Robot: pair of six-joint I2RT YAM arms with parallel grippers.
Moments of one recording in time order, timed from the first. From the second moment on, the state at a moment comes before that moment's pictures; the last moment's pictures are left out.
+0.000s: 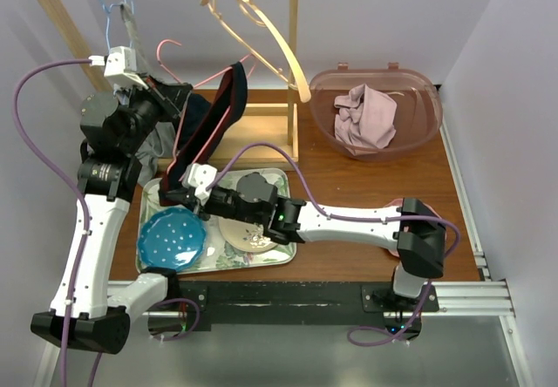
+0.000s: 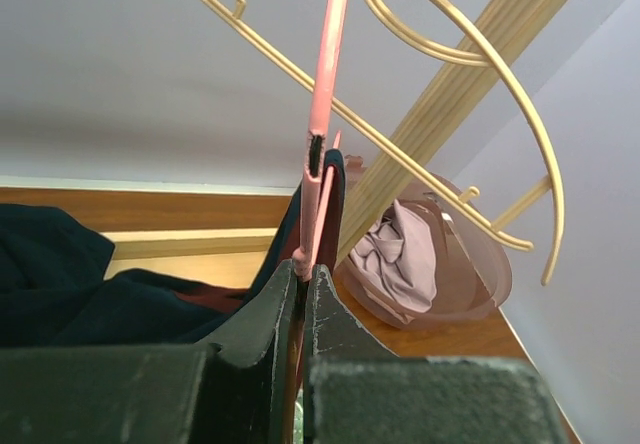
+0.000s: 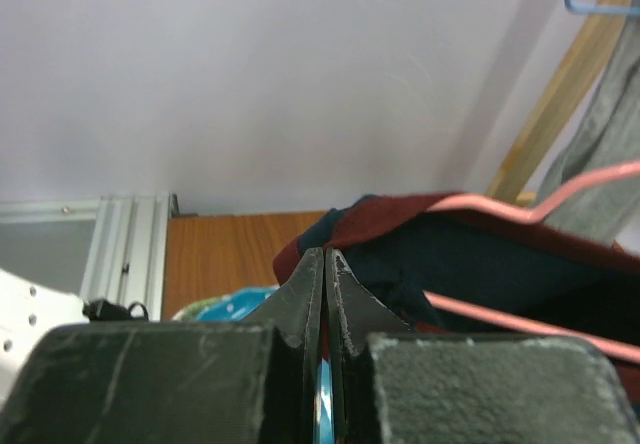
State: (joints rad) left arm -0.10 1.04 1.31 -0.22 0.26 -0.48; right arm 1.28 1.73 1.34 0.51 -0.06 -0.15
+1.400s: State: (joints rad) left arm -0.10 1.07 1.32 -0.23 0.05 -0.51; right arm 1.34 1.73 1.35 0.26 0.23 -0.01
